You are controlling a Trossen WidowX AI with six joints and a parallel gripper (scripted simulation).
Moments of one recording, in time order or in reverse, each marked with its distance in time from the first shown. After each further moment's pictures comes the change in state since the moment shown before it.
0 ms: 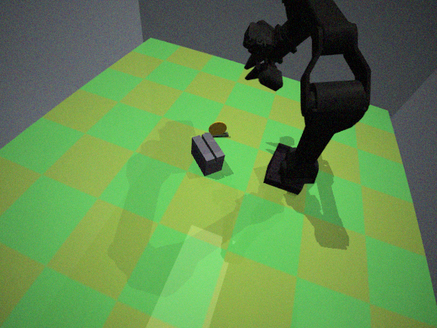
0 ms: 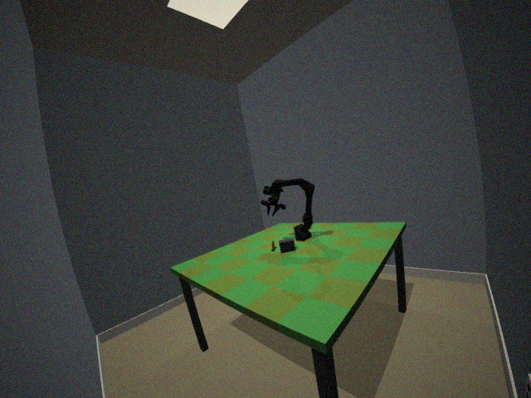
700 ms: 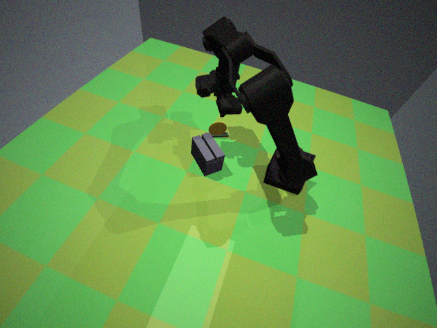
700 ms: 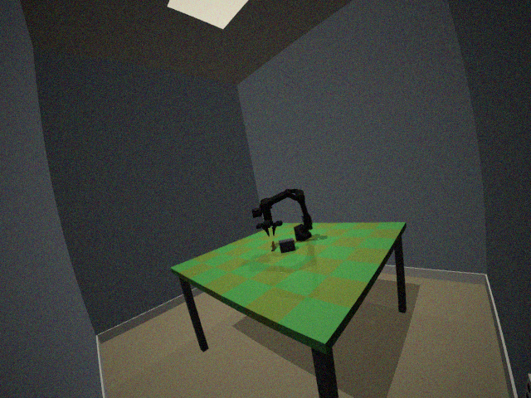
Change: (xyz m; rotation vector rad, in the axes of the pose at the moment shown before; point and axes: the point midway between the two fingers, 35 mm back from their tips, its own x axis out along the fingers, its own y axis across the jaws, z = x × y) arm 0.149 0.037 0.003 -0.061 0.426 0.354
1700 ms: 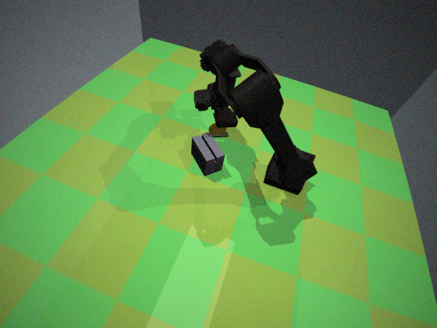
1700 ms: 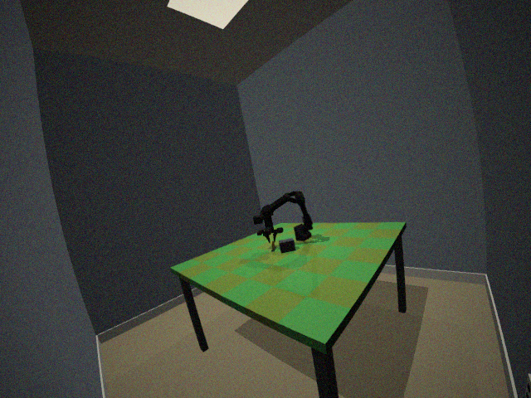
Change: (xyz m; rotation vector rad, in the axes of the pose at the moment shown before) arm 0.050 -0.003 0.002 0.000 -0.002 -0.005
